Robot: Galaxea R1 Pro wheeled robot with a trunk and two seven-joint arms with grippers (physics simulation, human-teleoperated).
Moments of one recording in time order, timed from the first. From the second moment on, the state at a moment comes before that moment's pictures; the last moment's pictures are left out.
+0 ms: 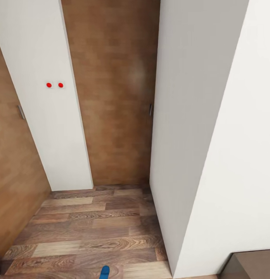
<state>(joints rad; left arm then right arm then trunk) -0.01 -0.08 0.00 -0.58 0.01 -0.07 0.00 0.00 -0.14 -0.08 -0.42 -0.20 -0.09 0.16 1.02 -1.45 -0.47</state>
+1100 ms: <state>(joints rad) -0.01 -0.08 0.00 -0.58 0.01 -0.07 0.00 0.00 -0.14 -0.08 -0.42 -0.20 -0.09 0.16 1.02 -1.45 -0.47</state>
